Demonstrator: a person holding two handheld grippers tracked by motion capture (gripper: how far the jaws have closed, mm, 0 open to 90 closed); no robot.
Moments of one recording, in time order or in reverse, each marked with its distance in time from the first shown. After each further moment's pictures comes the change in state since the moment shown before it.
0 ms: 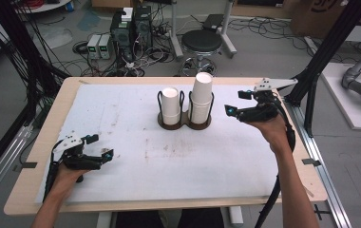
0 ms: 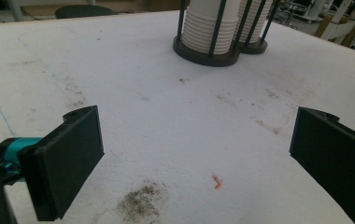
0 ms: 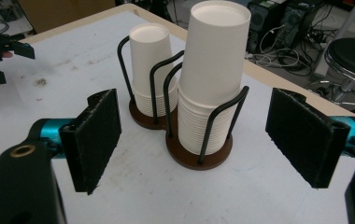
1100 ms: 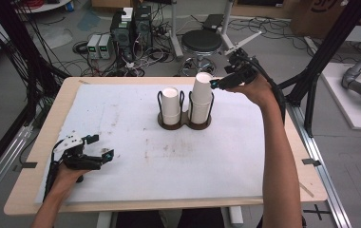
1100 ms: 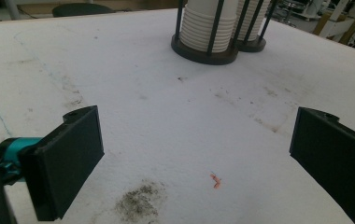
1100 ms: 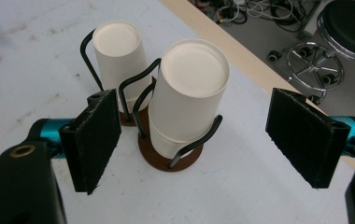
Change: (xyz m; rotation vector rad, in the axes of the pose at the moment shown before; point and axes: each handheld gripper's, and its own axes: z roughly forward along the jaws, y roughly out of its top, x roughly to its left) left arm 0.000 0.000 0.001 0.007 -0.008 0.001; right arm -0.009 0.105 0.046 0.312 -0.071 -0.081
